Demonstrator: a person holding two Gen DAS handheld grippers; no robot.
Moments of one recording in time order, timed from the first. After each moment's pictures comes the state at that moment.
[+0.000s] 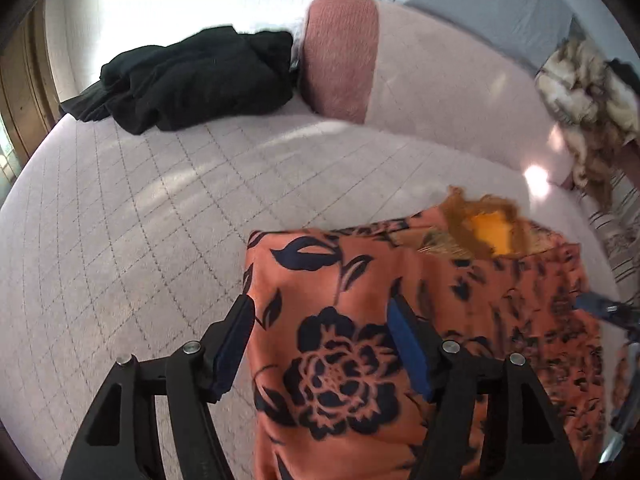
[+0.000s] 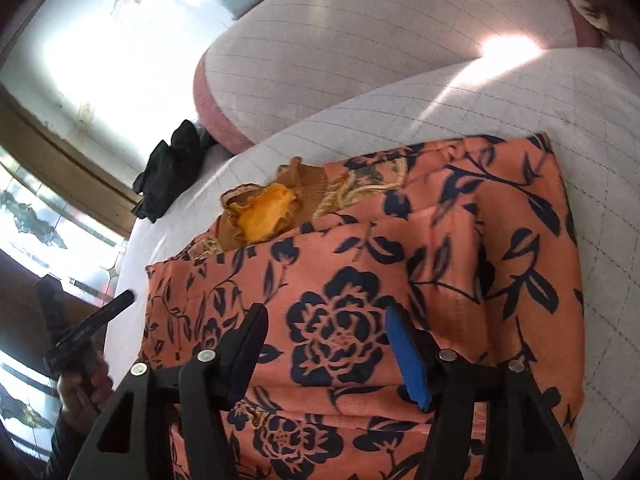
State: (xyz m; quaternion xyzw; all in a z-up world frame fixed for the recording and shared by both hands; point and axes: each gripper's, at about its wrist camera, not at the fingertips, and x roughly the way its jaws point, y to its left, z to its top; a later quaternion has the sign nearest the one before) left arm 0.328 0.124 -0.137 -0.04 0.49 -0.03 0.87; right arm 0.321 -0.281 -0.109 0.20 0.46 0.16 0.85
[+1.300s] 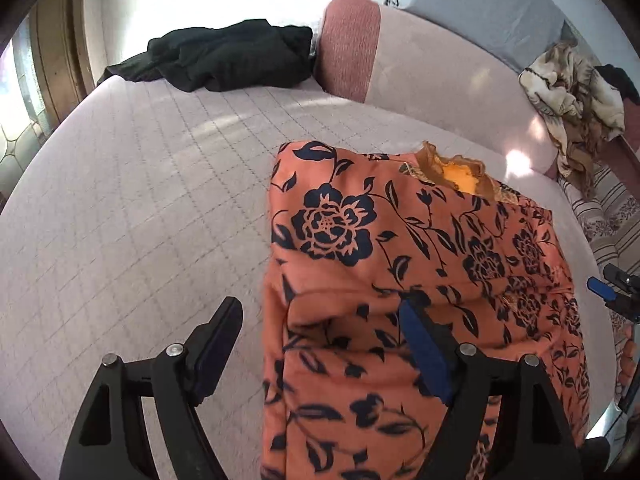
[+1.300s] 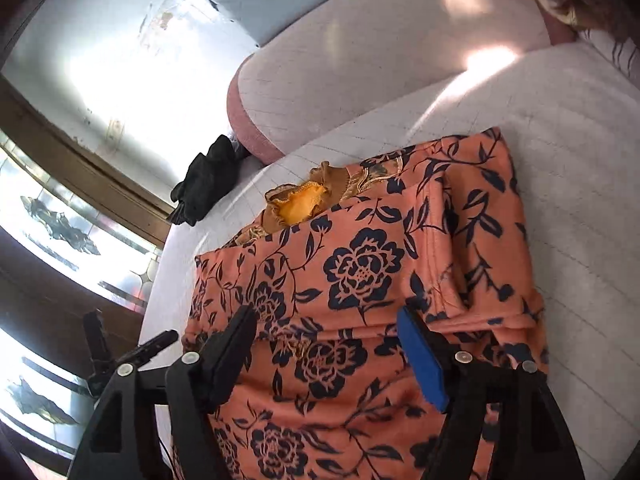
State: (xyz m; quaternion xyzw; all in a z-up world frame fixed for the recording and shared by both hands) left arm 0.181 0.133 -0.096 -0.09 0.47 -0.04 0.88; right arm 0.224 -0.311 -0.069 0.24 0.44 0.16 0.85
